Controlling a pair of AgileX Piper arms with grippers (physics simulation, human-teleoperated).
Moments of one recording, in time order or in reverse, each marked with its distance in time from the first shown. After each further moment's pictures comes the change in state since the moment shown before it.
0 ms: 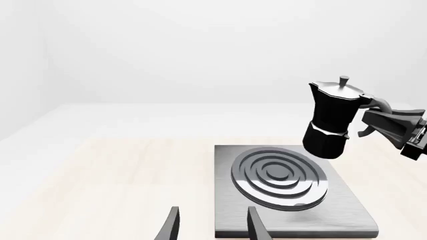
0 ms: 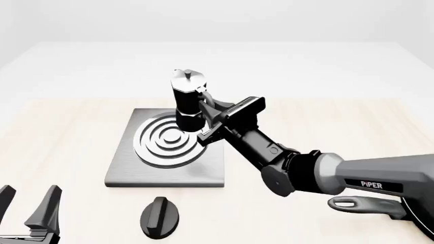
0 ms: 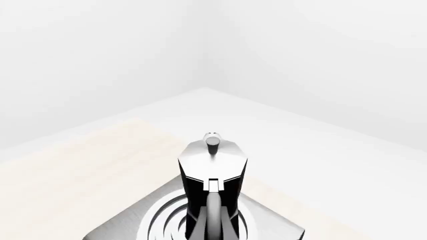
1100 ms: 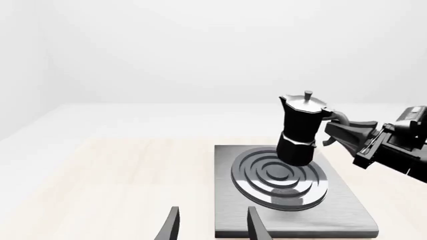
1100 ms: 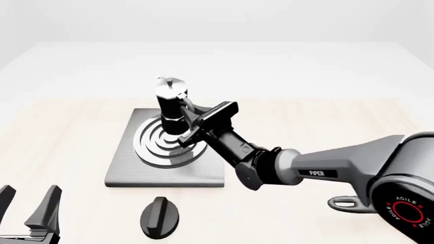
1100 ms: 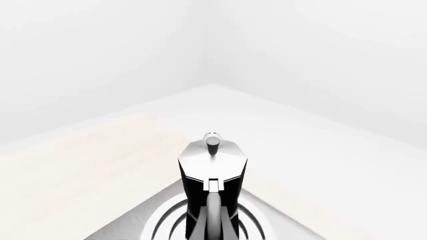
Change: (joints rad) left arm 0.000 0.000 0.000 0.000 0.000; right arm 0.033 0.218 -0.185 -0.020 -0.006
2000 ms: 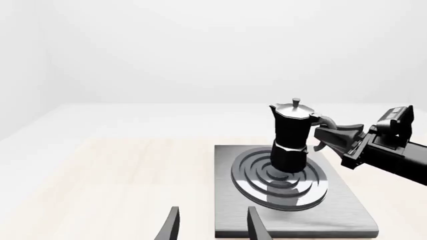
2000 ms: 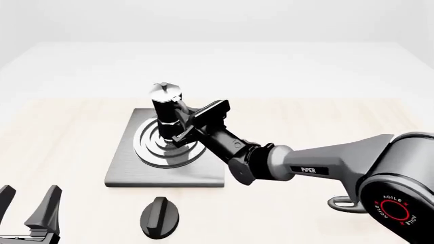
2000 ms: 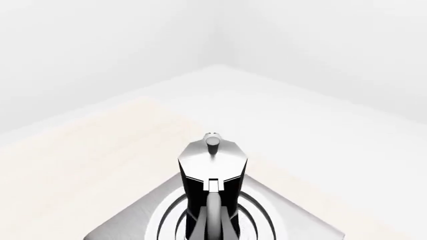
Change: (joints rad) left arm 0.000 0.000 0.000 0.000 0.000; right arm 0.011 0.033 -0.079 0.129 0.029
